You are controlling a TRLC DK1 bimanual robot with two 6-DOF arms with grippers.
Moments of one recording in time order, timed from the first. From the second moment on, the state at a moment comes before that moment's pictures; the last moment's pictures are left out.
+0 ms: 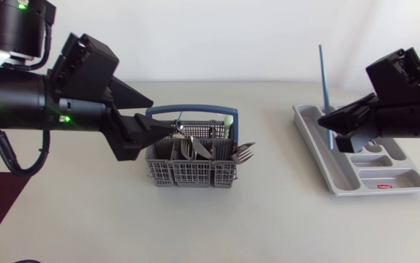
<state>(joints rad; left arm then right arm) -0.51 1.16 1.04 -0.51 0.28 0.36 0.13 1.02 0.96 -0.67 -0.26 -0.36</state>
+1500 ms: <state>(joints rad) -0.64 1.27 0.97 -0.42 0.12 0.59 -0.23 1.85 1.00 -0.25 -0.12 -0.39</state>
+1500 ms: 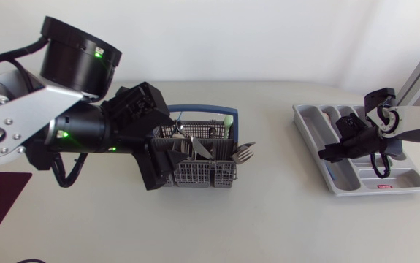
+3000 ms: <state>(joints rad) -0.70 1.66 1.36 -0.75 0.09 0.74 -0.11 1.41 0.63 -0.14 -0.17 -0.47</state>
